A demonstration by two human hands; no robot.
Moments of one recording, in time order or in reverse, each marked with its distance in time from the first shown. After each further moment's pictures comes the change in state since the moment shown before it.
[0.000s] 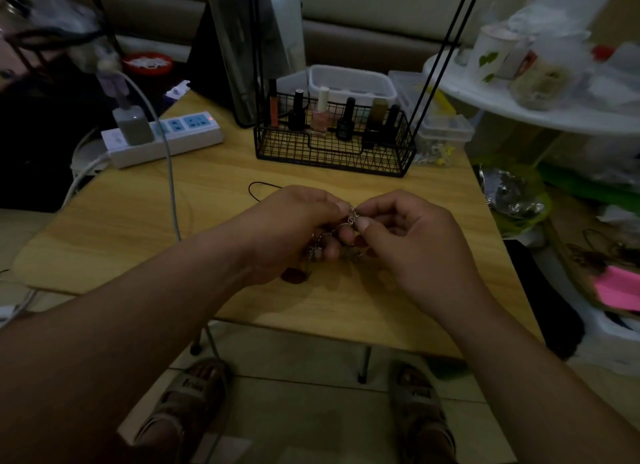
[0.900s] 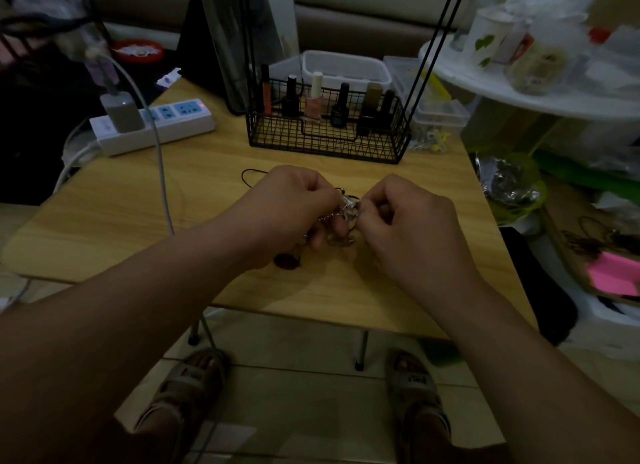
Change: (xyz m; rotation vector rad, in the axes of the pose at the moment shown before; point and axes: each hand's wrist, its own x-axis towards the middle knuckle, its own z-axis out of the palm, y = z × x) left_hand -0.001 0.001 0.006 0.322 0.165 0.088; right_hand -0.001 0.001 0.001 -0.421 0.079 -0.166
